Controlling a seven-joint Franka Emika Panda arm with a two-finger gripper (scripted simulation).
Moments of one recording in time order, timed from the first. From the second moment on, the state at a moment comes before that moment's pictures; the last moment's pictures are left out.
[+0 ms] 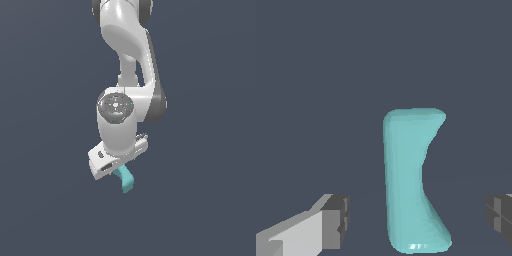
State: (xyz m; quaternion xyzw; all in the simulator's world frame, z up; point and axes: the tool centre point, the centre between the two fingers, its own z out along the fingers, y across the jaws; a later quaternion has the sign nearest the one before) arm 0.112 -0.023 0.150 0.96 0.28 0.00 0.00
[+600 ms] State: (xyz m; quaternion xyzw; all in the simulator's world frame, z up) arm 0.119 -0.028 0.143 0.95 0.30 0.00 0.00
